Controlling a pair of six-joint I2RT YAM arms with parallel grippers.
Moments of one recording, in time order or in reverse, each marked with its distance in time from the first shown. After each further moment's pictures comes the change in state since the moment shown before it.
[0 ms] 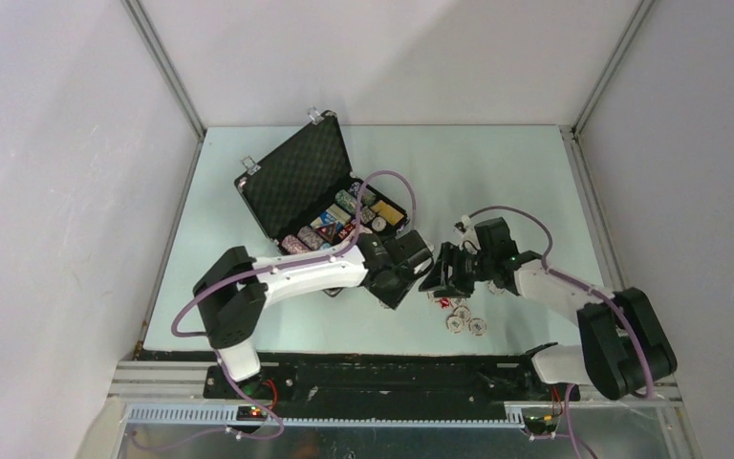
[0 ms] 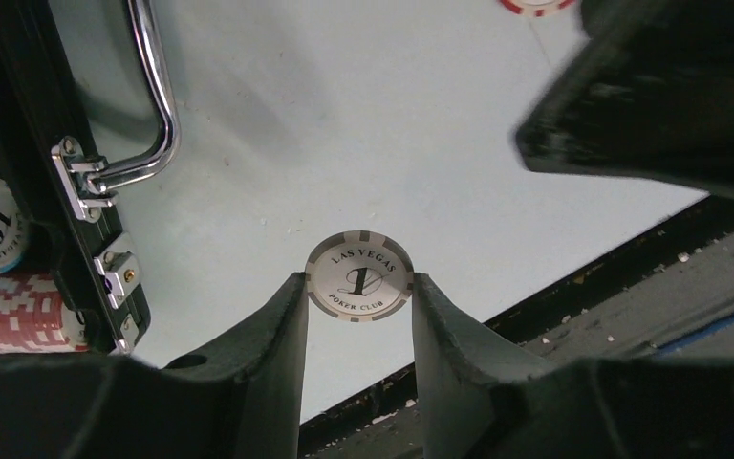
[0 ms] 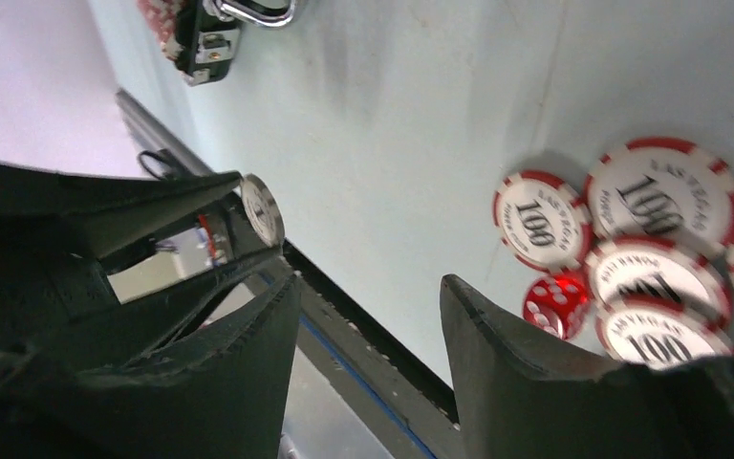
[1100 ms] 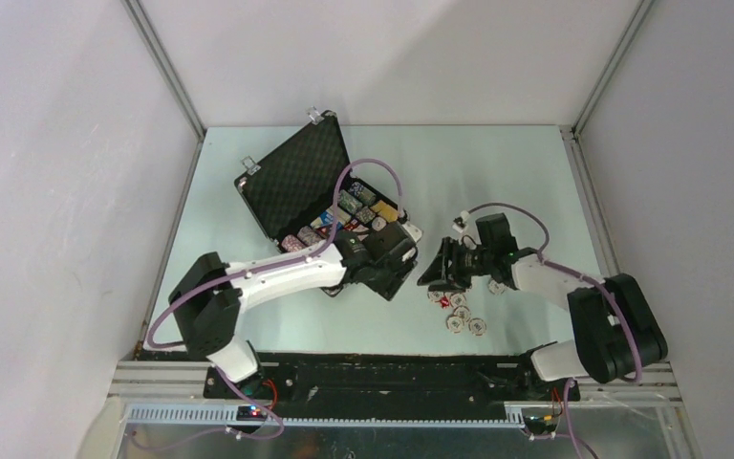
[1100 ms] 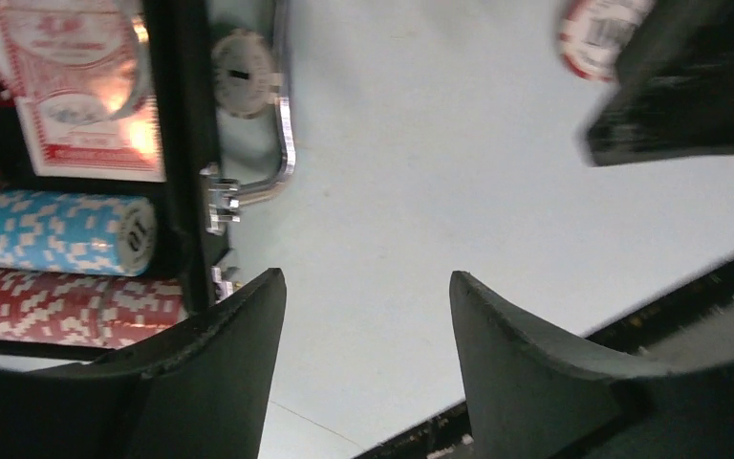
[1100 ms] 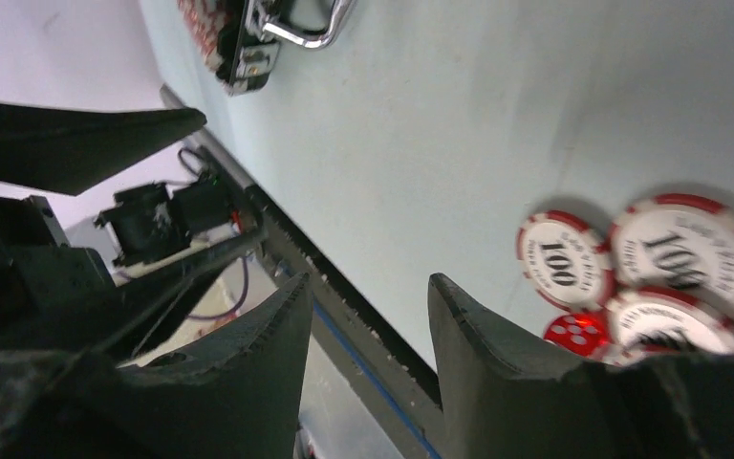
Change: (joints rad) left arm 0.043 -0.149 -0.098 0.120 -0.060 0.108; right arm -0.033 0.134 0.013 0.154 -0.165 0.034
